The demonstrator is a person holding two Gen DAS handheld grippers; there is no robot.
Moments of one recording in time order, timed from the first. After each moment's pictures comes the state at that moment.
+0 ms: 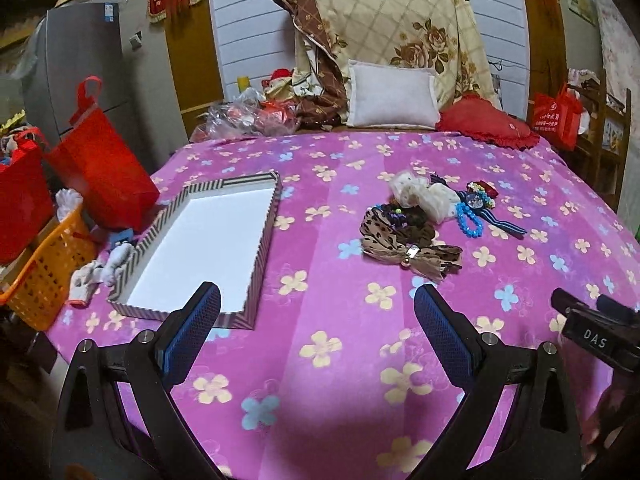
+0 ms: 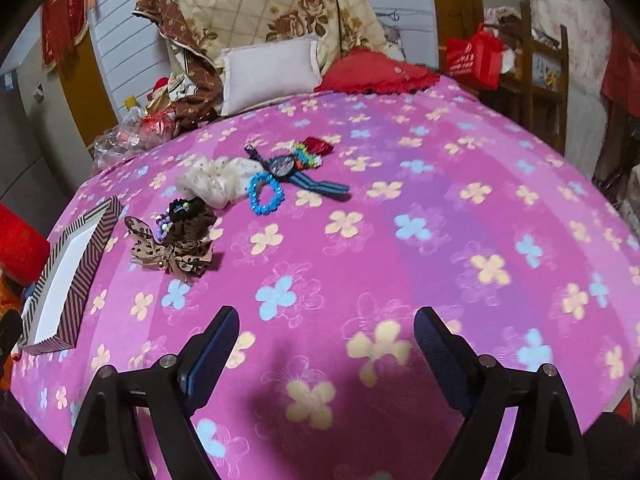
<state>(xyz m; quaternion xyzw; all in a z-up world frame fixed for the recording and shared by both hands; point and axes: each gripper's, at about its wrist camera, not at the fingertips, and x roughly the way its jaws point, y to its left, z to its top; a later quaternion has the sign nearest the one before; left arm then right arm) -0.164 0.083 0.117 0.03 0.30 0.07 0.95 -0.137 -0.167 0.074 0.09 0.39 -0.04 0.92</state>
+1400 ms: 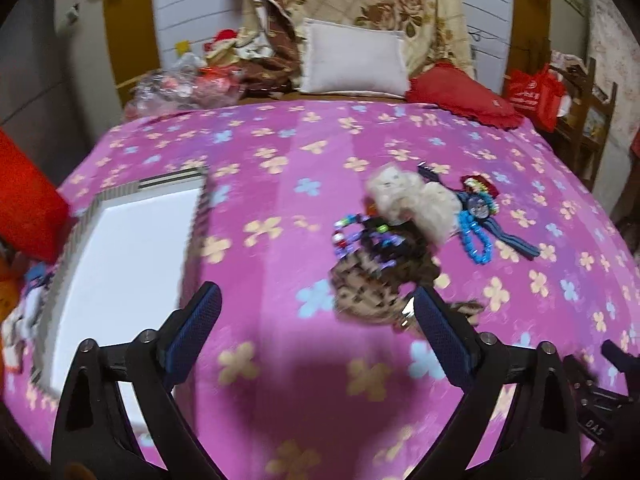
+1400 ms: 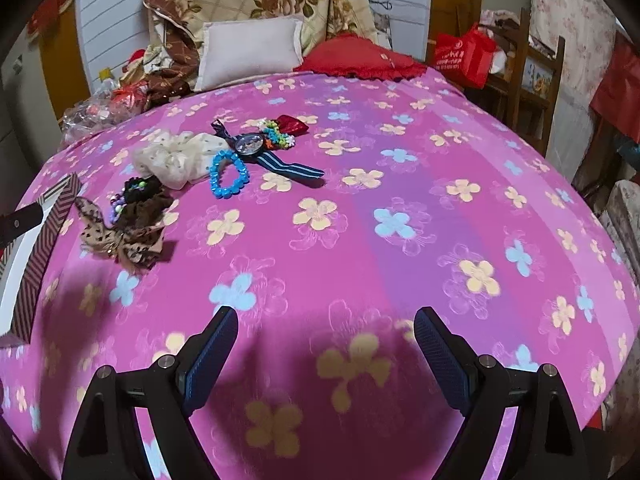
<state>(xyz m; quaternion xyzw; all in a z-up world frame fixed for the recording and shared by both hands) -0.006 0.091 0.087 0.01 0.38 -0.03 0.92 -0.088 -0.167 0.044 0.05 0.44 -0.09 0.89</state>
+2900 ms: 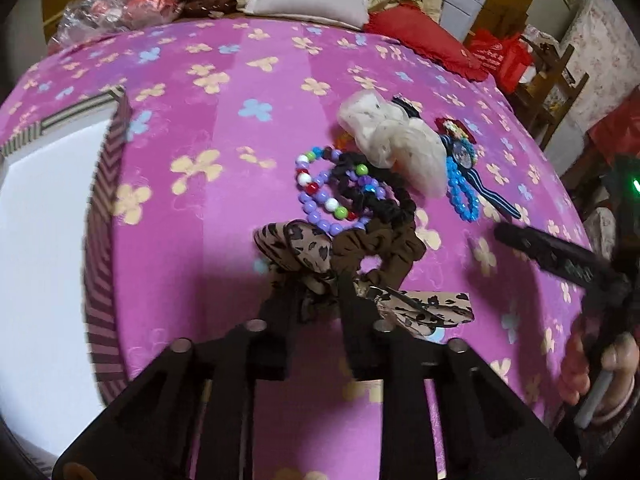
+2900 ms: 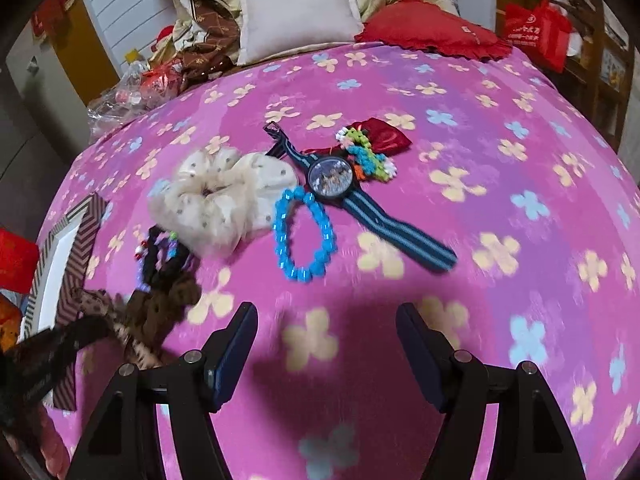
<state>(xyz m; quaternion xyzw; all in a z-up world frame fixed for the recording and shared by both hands) 0.050 0.110 0.029 -0.04 0.50 -0.16 0.85 0.059 -0.142 0.035 0.09 0.50 0.02 0.86</state>
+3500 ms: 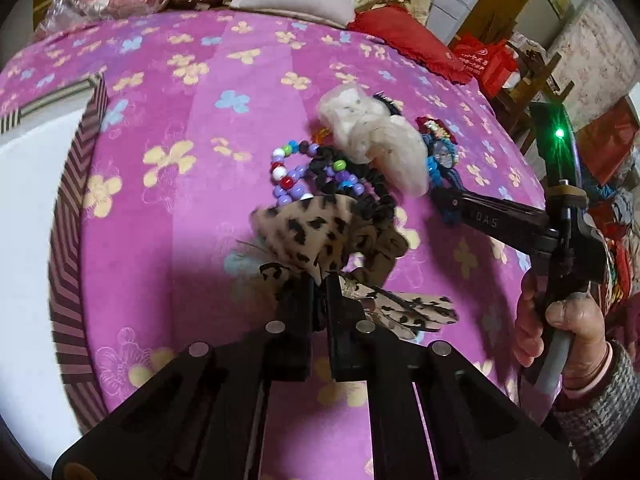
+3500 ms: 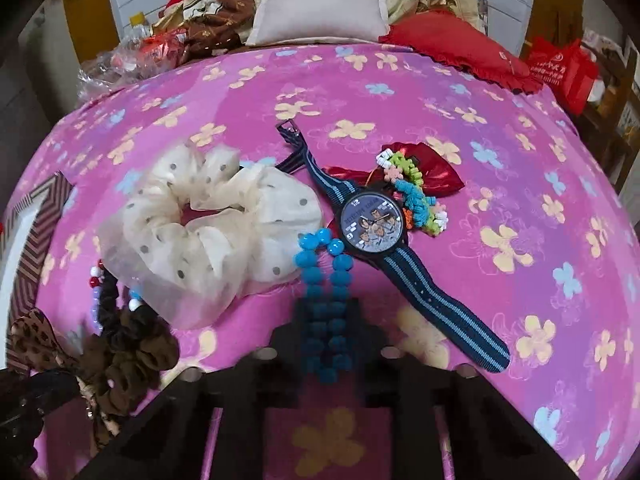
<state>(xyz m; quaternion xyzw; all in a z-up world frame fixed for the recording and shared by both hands) 0.046 0.105 0.035 -0.07 0.49 -0.20 0.84 0.109 -0.112 0.018 0.03 0.51 0.01 0.86</state>
